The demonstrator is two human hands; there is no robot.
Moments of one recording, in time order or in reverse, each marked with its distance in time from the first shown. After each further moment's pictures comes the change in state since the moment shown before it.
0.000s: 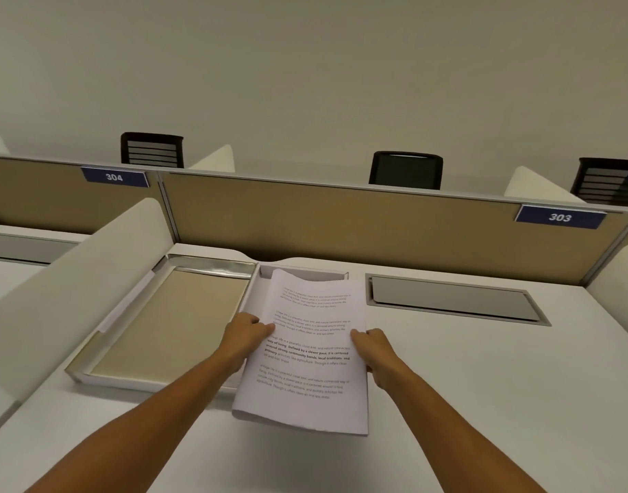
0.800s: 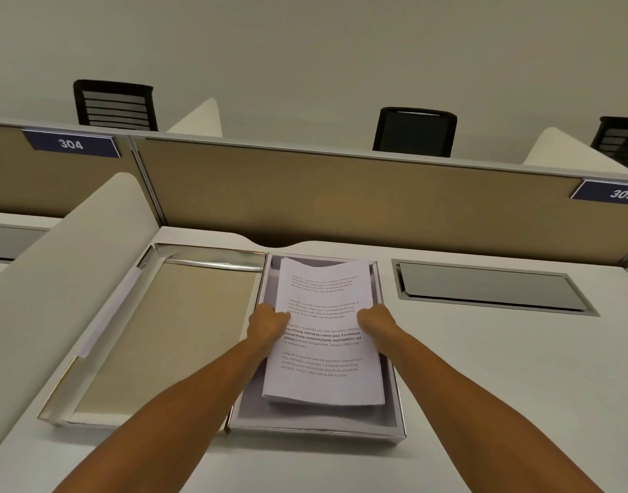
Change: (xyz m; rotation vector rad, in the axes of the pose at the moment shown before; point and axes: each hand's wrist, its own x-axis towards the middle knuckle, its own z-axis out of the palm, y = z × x) left_hand 0.148 -0.028 0.004 0.041 -0.047 -0.159; right_hand 0.126 -0.045 0.083 -0.256 0.177 0.175
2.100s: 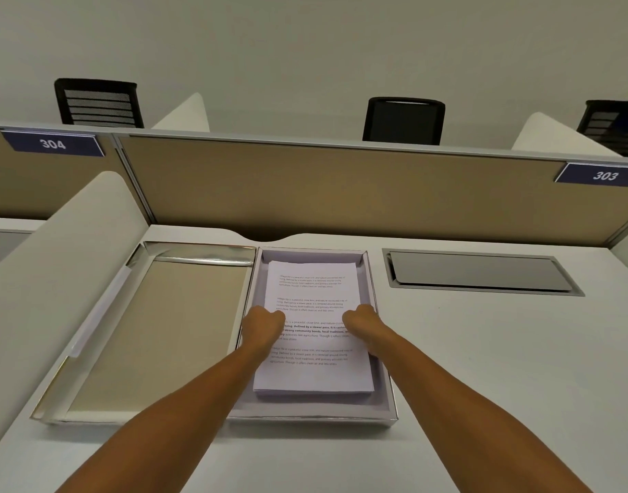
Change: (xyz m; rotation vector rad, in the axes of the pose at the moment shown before) left_hand -0.025 -0.006 0.008 0.079 0.137 0.024; right_hand -0.017 0.017 0.008 -0.052 -0.111 -0.049
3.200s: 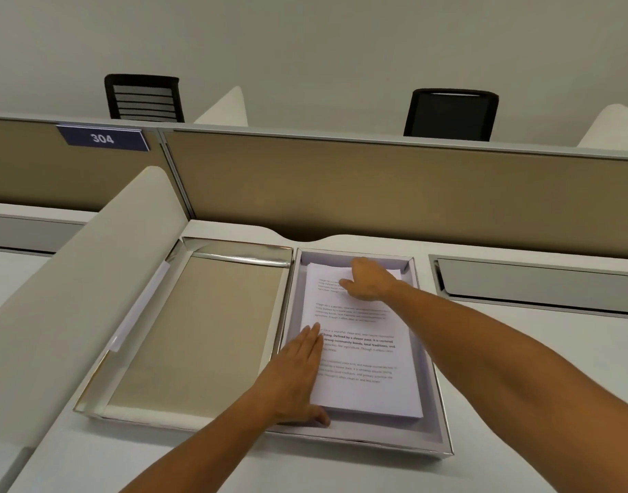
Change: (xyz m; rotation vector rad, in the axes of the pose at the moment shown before) left_hand 0.001 -0.087 -0.030 0.948 -0.377 0.754; right_hand 0.093 -0.104 0.046 -0.818 -0.017 -0.514
